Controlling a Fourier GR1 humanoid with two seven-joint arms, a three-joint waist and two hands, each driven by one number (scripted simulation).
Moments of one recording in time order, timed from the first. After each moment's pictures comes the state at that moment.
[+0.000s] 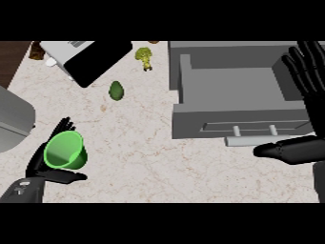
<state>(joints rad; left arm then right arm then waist) -0.42 0.32 0.22 -0.24 -0.11 -0.37 -0.96 -0.28 -0.20 -0.12 -1.85 -0.13 0.19 0.11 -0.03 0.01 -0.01</state>
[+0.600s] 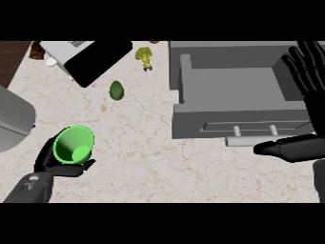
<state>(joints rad) -0.43 0.28 0.21 -0.29 -0.10 -0.37 -1.02 -0.28 -0.20 -0.13 -1.84 -0.12 0.19 0.10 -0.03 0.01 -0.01</state>
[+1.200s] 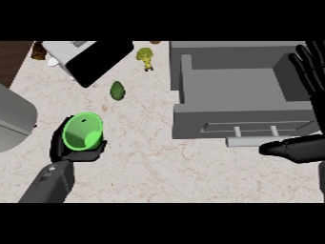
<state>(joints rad) -0.49 0.16 0.36 -0.35 0.03 -0.17 -1.09 -0.28 -0.21 -0.15 -1.86 -0.14 0.20 0.13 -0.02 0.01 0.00</state>
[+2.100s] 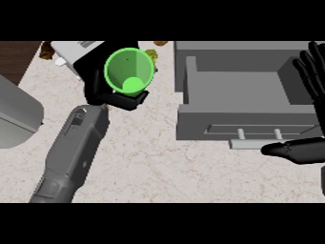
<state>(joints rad) -0.76 0.02 0.19 -0.74 0.07 -0.09 -0.74 -0.24 -0.22 -0.16 -1.85 -0.11 0.19 0.10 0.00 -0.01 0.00</state>
